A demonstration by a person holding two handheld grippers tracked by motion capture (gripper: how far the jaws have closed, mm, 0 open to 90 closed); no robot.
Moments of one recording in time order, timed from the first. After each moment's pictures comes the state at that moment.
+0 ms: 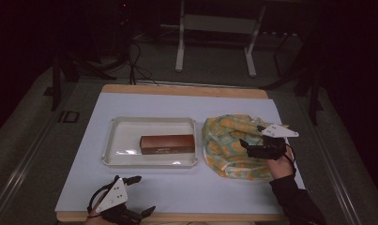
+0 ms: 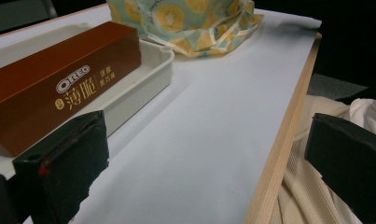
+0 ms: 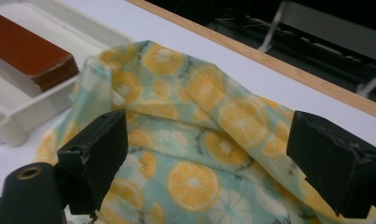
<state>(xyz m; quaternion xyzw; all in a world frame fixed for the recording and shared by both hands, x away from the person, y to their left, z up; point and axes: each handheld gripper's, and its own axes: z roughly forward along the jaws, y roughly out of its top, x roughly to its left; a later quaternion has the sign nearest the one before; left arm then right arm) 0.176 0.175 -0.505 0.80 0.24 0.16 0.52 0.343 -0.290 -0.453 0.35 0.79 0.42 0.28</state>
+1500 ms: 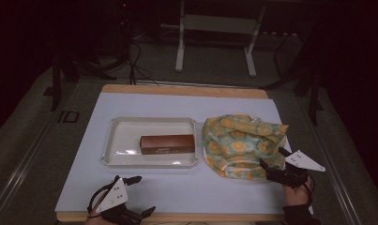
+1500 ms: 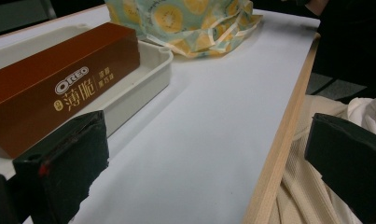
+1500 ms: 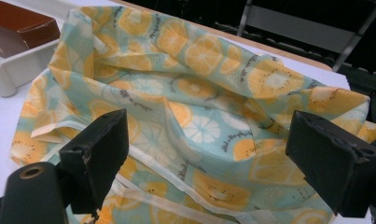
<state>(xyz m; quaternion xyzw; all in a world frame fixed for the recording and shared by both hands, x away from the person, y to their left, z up) 0.176 0.175 -0.504 0.80 0.24 0.16 0.52 0.277 -0.346 -0.486 0.39 0.75 0.44 0.31</state>
